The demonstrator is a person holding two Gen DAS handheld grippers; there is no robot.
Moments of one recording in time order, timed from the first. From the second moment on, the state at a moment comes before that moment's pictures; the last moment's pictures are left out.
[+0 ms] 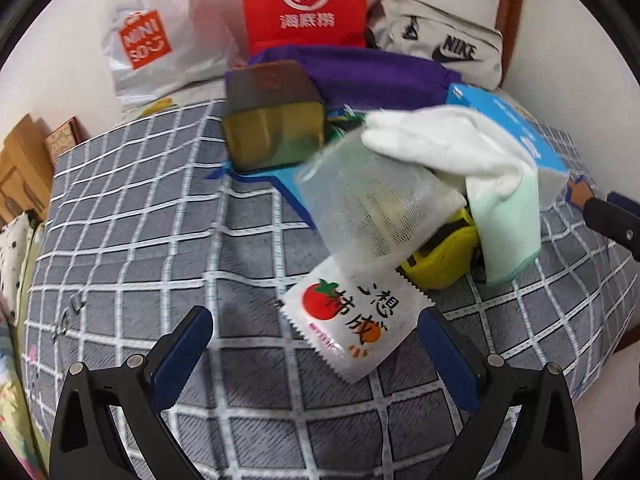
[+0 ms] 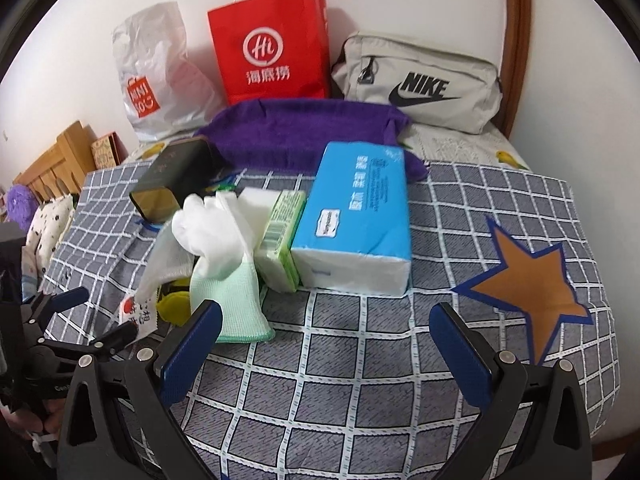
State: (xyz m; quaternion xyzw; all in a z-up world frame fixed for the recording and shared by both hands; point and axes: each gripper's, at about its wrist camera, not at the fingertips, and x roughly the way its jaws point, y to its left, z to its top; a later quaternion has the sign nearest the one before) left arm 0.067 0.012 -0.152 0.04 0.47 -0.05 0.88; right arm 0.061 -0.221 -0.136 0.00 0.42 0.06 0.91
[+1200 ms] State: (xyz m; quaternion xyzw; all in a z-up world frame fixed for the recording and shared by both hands) left arm 0.057 -0.001 -0.164 0.08 0.42 -0.13 0.90; right arm 0.090 -0.202 -0.170 -0.03 0.47 0.08 0.88
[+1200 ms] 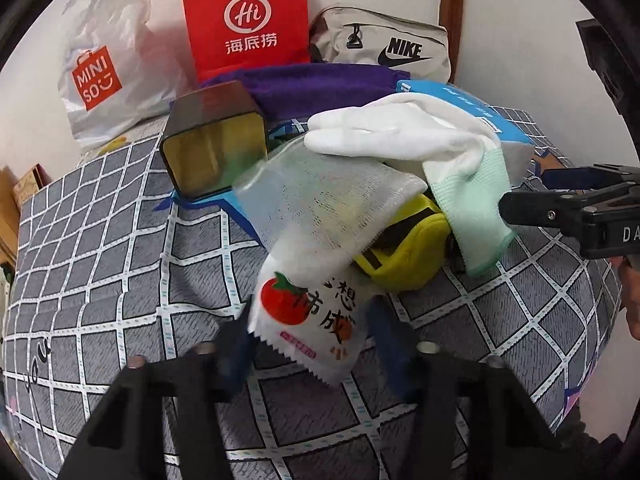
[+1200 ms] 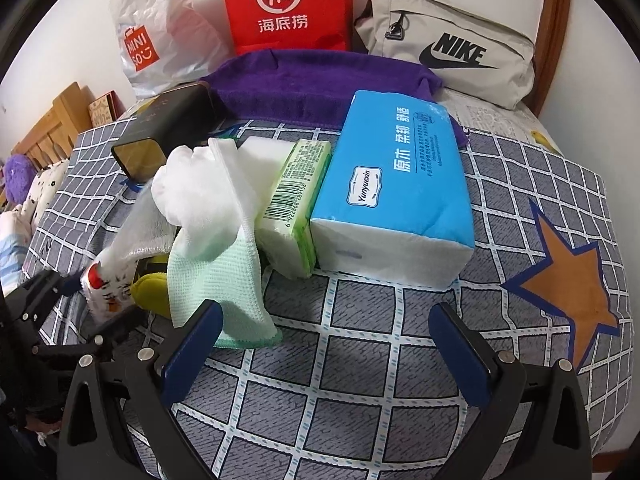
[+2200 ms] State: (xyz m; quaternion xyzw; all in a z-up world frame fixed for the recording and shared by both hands) left arm 0.070 0.071 -0.151 0.00 0.44 -0.09 0.89; right arm 0.108 -0.173 -0.166 0.02 0.47 0.16 0.87
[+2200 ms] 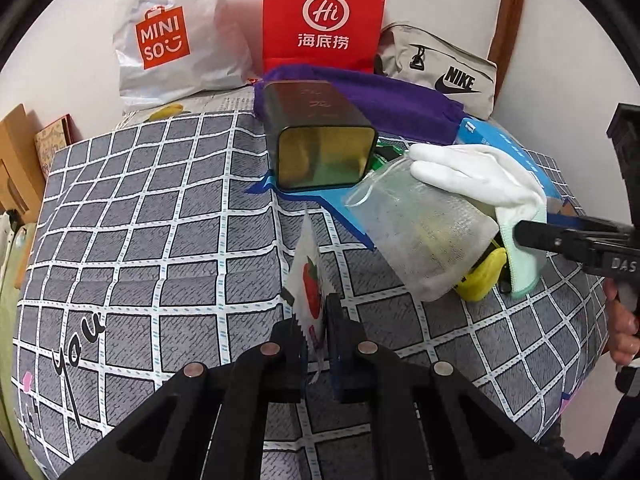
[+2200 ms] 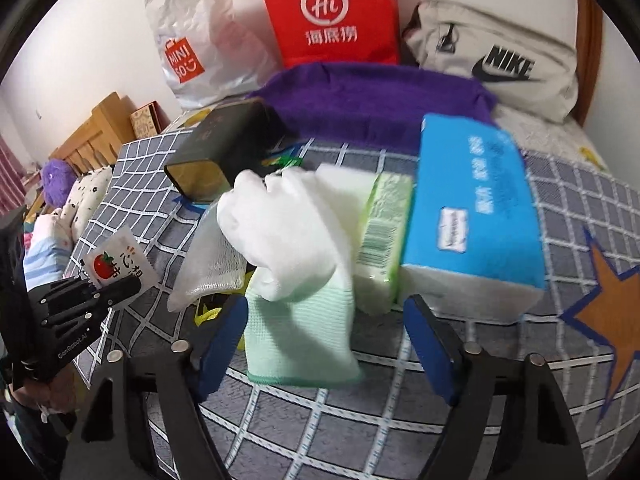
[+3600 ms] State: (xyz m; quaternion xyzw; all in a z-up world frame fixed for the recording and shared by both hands) left arm 0.130 0.064 -0.059 -0.03 0.40 -0.10 0.91; right arm 0.106 -0.219 -0.045 0.05 0.36 0.23 0.90
